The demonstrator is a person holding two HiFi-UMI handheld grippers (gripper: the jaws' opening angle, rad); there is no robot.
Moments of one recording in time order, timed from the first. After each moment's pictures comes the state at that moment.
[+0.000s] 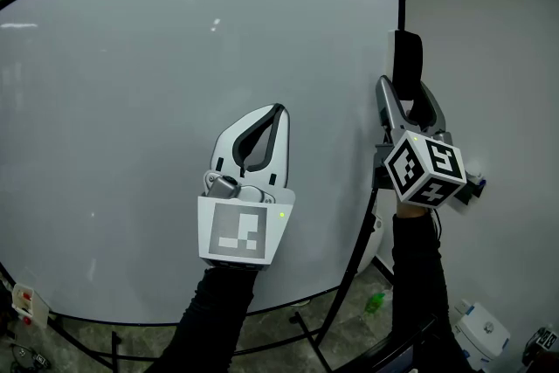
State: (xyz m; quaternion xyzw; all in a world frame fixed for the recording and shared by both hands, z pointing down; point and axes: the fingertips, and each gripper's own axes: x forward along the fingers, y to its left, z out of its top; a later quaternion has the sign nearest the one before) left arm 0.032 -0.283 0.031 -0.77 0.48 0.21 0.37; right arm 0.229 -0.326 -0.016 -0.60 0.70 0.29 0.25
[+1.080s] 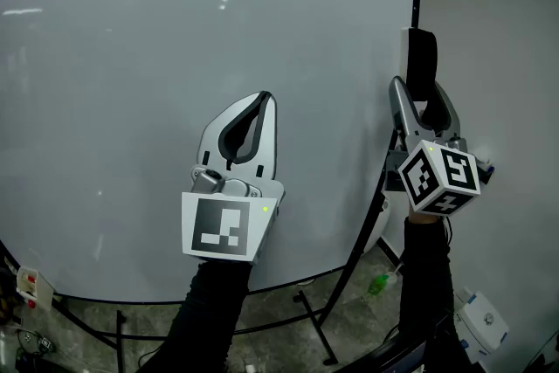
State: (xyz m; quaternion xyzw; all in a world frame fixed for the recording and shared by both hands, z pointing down) left arm -0.003 -0.283 0.064 -0.77 0.49 0.24 0.33; right arm 0.221 -0.311 0.024 -0.59 0.71 0.30 0.23
